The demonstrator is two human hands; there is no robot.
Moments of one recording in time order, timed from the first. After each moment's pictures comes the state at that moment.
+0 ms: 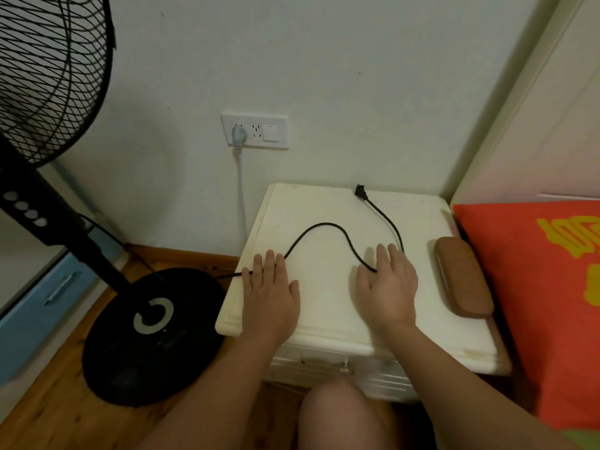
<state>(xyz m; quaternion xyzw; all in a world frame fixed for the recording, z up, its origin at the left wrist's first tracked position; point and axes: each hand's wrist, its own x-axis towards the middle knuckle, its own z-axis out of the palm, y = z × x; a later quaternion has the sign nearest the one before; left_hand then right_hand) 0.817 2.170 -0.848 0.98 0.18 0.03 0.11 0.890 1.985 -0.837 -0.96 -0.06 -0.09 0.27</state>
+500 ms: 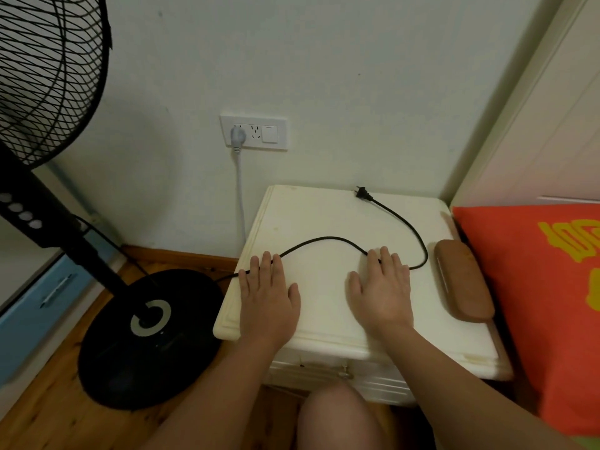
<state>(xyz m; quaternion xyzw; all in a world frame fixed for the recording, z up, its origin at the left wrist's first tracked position) 0.818 2.170 -0.850 0.97 0.19 0.06 0.12 0.891 1.990 -0.837 -0.98 -0.08 -0.03 0.20</state>
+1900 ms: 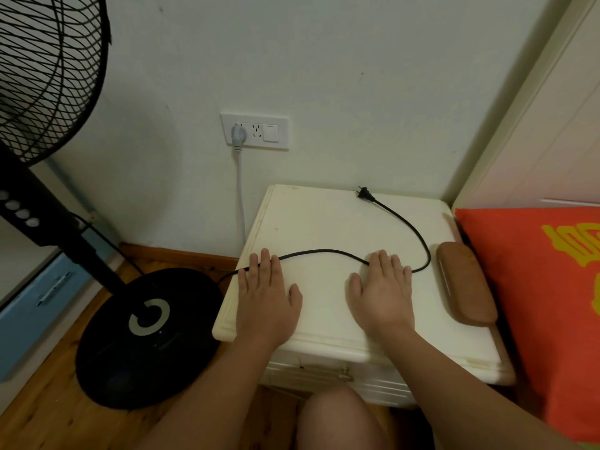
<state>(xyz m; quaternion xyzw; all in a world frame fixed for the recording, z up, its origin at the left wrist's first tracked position) 0.820 2.177 -0.850 0.98 0.18 0.04 0.10 0.893 1.992 -0.837 -0.98 -0.08 -0.02 0.16</state>
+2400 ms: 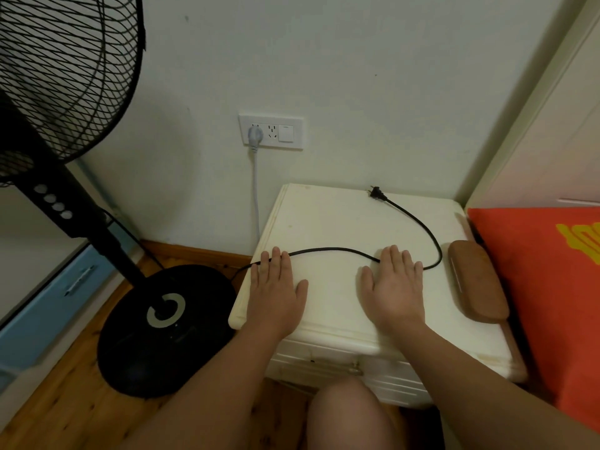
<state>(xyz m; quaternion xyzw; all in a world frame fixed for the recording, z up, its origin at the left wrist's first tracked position) 0.812 2.183 -0.836 0.98 0.17 -0.02 0.13 0.889 1.993 -0.832 -0.98 -0.09 -0.02 0.16</state>
